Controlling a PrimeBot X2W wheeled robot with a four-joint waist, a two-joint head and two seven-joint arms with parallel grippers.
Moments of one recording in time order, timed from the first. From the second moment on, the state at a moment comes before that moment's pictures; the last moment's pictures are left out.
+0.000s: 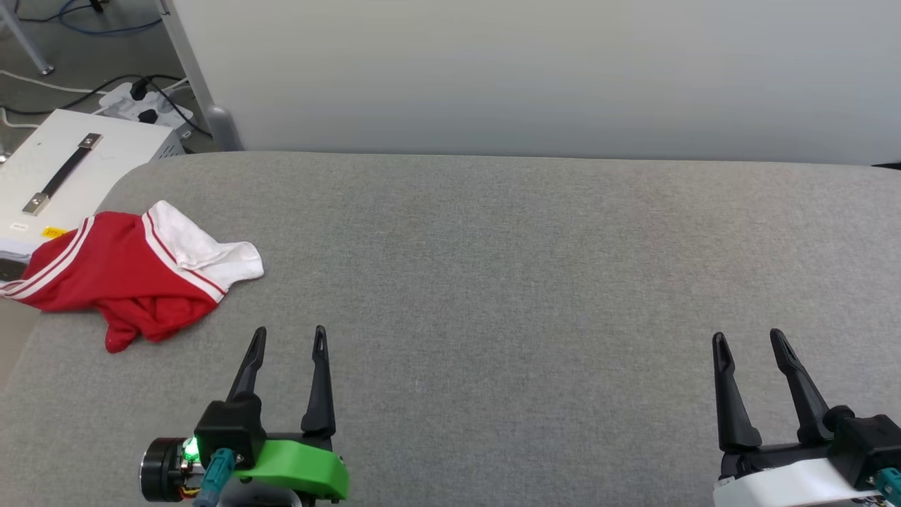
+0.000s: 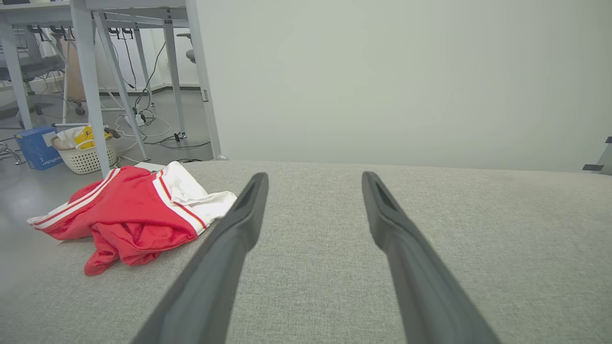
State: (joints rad) left arm 0.04 0.05 -0.09 0.05 -0.10 0.03 -0.26; right arm 0.14 -0.05 -0.01 -0.10 0.17 0.13 -0.26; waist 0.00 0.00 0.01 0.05
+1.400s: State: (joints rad) left arm 0.02 0.05 0.01 0.05 -0.16 0.06 -0.26; right arm 0.12 -0.05 0.03 -0.13 0.12 0.13 -0.26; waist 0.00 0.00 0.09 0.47
